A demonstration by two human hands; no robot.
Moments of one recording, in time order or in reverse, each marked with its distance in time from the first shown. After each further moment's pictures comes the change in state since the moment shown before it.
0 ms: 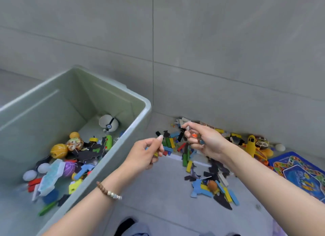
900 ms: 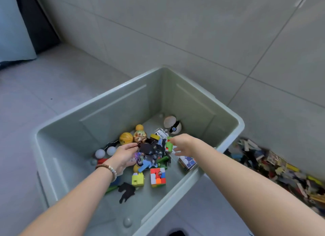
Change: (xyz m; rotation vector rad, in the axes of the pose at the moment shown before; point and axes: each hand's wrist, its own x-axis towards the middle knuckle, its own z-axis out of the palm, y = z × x) left_hand 0.016 -0.109 -0.273 -0.246 0.516 -0.363; right_hand 0.159 0.074 0.250 -0.697 -0.003 0.357
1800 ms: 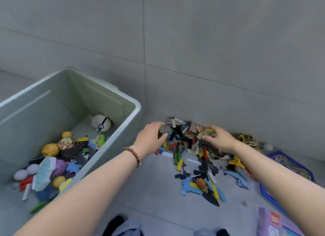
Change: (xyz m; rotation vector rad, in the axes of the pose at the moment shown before) left_hand -0.117 0.012 0.308 1.139 -0.303 0.916; right_hand -0.132 0.224 -0.307 -0.426 0.493 -0.194
